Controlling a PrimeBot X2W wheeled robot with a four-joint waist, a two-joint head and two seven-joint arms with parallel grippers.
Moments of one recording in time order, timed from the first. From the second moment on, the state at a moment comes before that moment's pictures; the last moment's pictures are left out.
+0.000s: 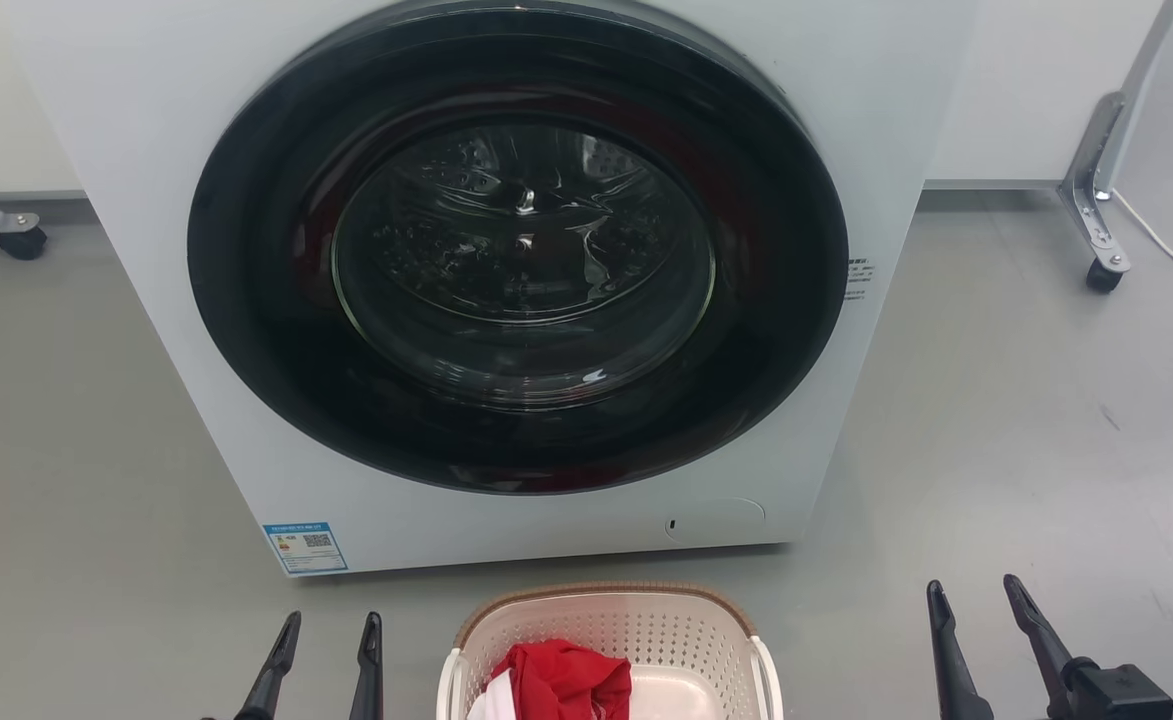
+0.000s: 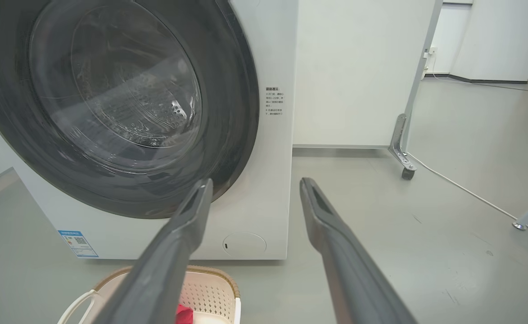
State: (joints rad) left arm 0.10 0.21 -0.30 0.10 -0.41 0.12 -0.25; right arm 0.06 -0.23 0.28 0.15 0.31 -0.12 -0.25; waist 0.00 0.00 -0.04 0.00
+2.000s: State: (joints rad) left arm 0.09 0.14 -0.17 0.15 -0.73 0.05 -0.10; right arm 0.07 -0.14 0.12 0.19 0.65 -0.05 -0.13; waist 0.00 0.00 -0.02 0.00
